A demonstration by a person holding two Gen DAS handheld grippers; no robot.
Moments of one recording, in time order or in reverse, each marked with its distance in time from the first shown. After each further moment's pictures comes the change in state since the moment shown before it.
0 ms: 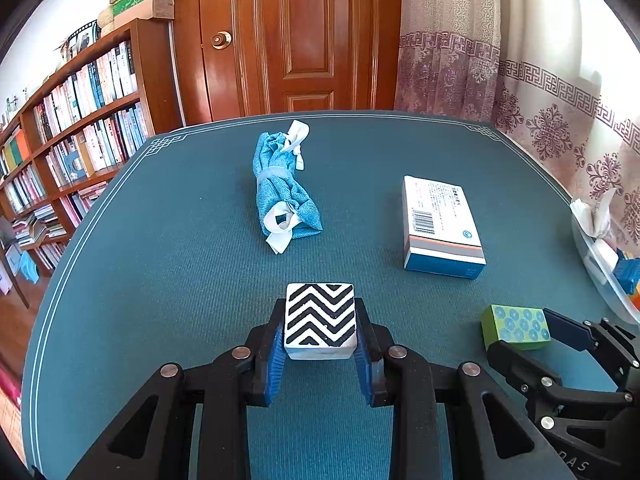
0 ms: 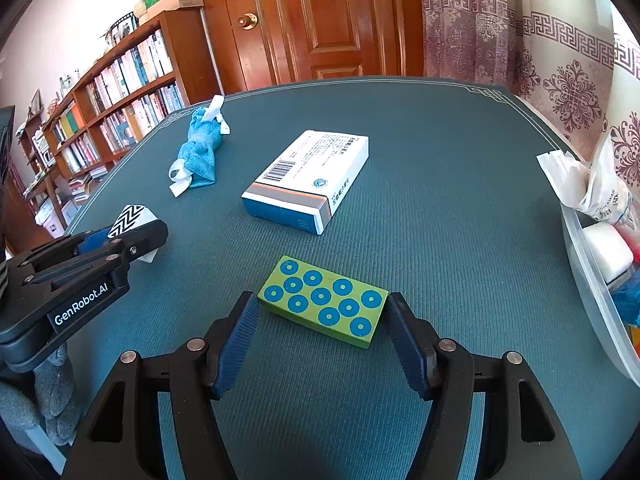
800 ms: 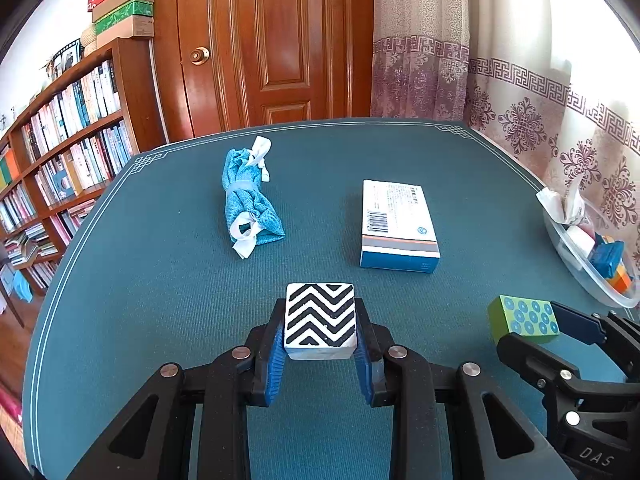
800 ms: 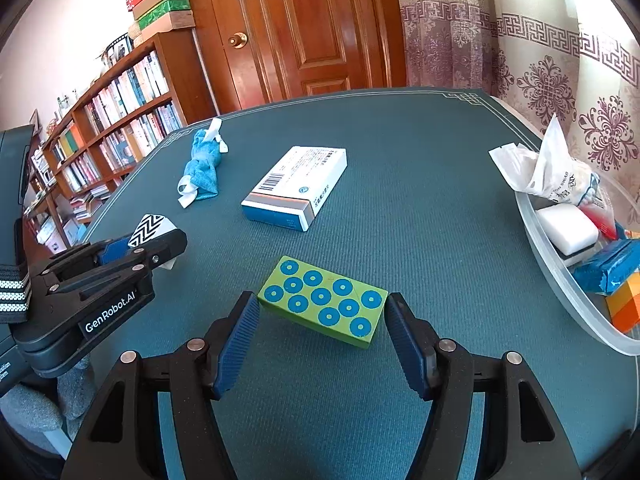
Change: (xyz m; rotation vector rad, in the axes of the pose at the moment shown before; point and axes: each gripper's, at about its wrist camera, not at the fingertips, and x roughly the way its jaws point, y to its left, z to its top) left arm -0.018 -0.023 -0.004 0.056 -0.035 -0.043; right arm -0.040 -0.016 -0.010 0.057 -0.054 -0.009
